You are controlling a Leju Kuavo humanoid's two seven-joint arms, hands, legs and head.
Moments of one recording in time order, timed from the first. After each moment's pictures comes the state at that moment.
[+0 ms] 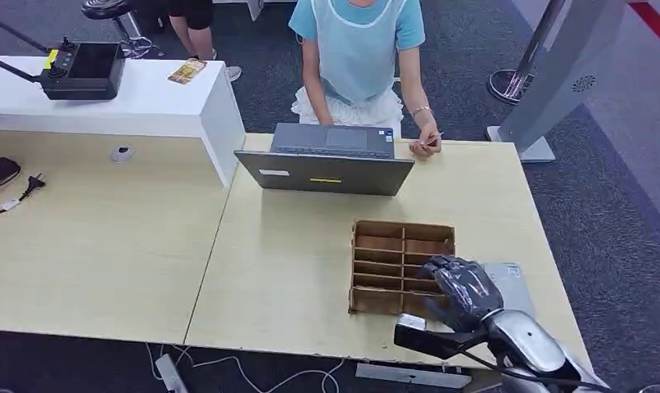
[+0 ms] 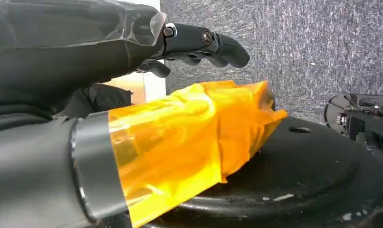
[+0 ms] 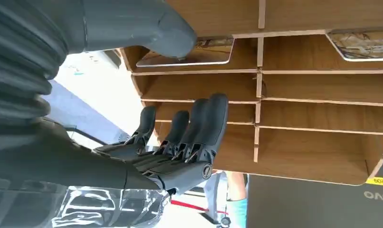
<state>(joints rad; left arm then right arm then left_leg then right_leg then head) -0.08 -0.25 1.21 -0.23 -1.20 0.18 0.13 -0.16 -0.54 0.64 -1.72 1.00 0.05 0.09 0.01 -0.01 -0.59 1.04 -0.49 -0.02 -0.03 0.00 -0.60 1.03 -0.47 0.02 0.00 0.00</state>
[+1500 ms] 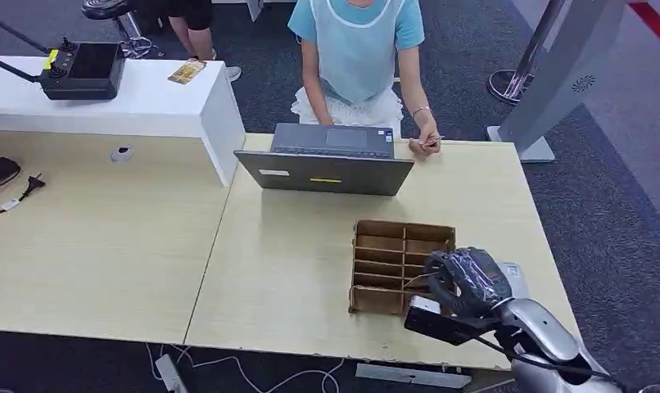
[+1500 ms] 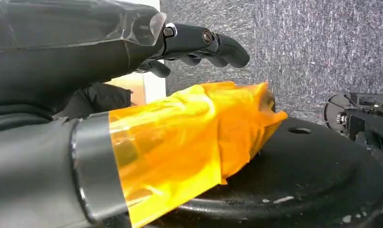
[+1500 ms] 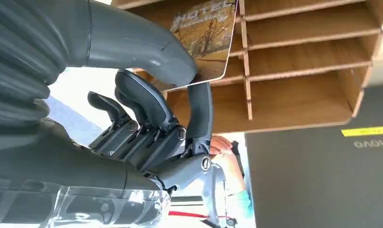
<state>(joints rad) -0.08 -0.25 1.22 -0.23 -1.20 0.18 0.11 -0.17 -0.54 0.57 -1.75 0.84 0.03 0.03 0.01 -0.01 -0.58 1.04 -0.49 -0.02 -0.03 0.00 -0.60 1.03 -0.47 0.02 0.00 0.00</state>
